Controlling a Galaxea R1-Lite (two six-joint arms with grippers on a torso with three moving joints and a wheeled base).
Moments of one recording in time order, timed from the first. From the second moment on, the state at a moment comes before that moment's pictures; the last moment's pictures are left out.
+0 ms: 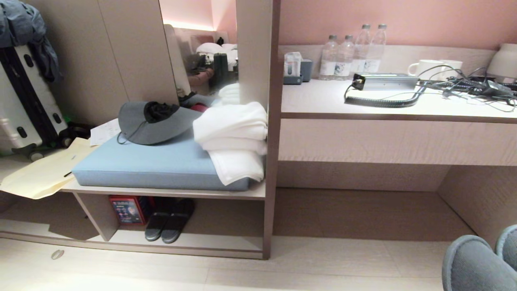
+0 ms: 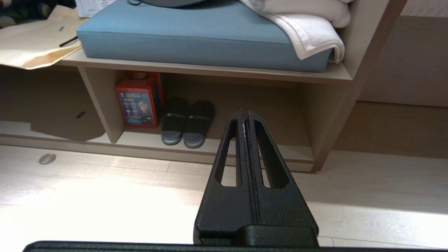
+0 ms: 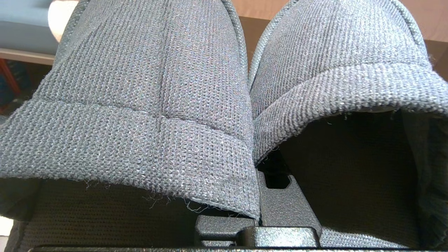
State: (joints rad) left arm 0.00 0.00 0.00 -0.01 0.01 -0.06; right arm 0.01 0.00 0.00 0.00 0.01 -0.05
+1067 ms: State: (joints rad) left arm 0.00 0.00 0.00 -0.01 0.01 -0.06; right arm 0.01 0.00 0.00 0.00 0.01 -0.05
